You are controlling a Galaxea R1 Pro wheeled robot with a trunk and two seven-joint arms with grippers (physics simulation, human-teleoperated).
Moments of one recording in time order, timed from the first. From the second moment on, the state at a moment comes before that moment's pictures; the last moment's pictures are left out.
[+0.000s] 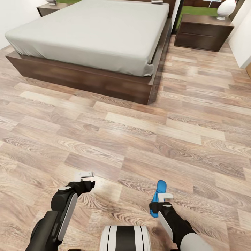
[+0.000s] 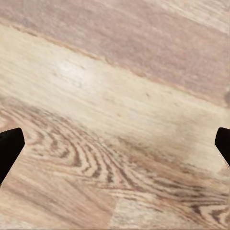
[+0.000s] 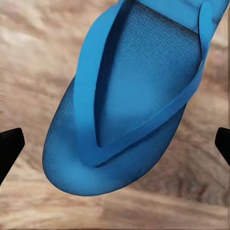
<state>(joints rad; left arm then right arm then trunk) -0.33 -0.06 -0.03 -1.53 0.06 0.88 0.15 -0.56 0.08 0.12 -0.52 -0.09 0.31 -0.21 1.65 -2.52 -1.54</state>
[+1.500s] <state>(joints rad) -0.33 -0.06 -0.04 -1.53 0.06 0.87 0.15 -0.56 0.07 0.08 -0.51 -0.09 0.25 -0.21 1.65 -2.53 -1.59</state>
